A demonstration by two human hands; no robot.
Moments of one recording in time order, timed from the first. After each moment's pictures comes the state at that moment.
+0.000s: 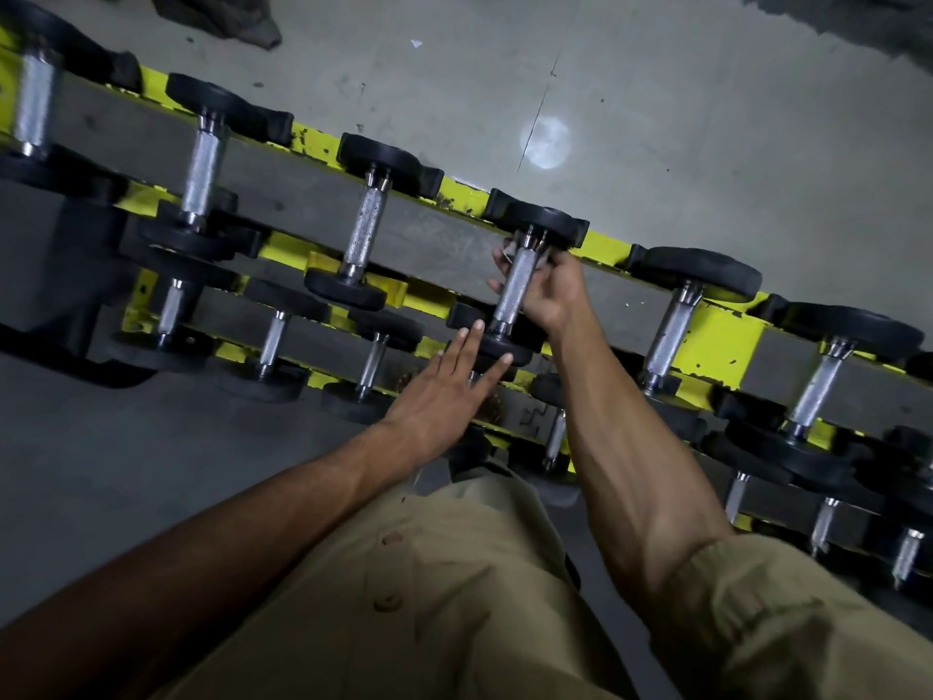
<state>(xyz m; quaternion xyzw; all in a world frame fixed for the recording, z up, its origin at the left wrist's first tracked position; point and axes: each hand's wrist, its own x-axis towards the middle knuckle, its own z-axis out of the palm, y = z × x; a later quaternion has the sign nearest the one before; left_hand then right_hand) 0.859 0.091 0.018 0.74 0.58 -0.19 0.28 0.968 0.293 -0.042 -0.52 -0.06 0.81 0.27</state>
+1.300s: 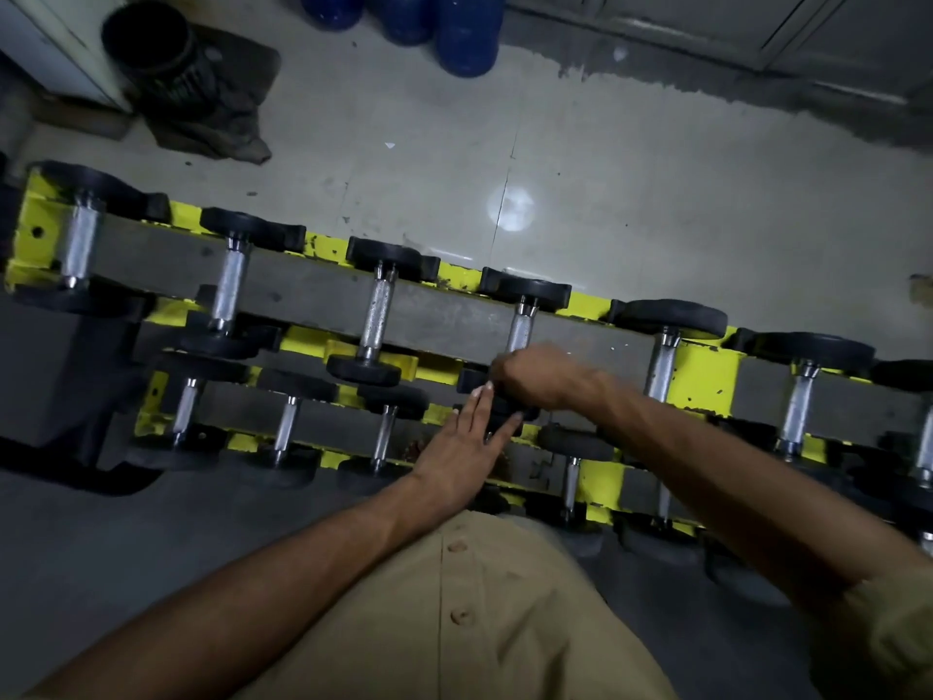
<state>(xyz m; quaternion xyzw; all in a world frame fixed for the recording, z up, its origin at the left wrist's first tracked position) 0.845 0.101 0.023 0.77 0.54 -0.20 0.27 0.971 0.260 0.023 -0.23 -0.94 0.11 -0.23</state>
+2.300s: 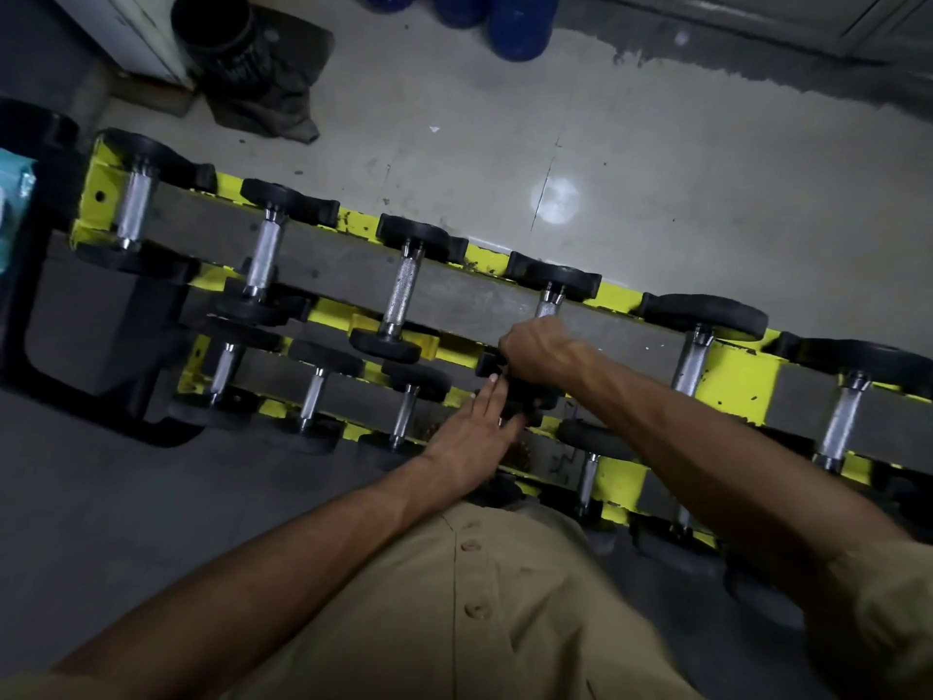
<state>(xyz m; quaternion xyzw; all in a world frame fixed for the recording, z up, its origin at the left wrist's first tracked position) 0.853 0.098 0.027 0.76 0.56 -0.19 0.27 0.929 0.263 0.015 -0.25 -0.91 0.03 -0.34</state>
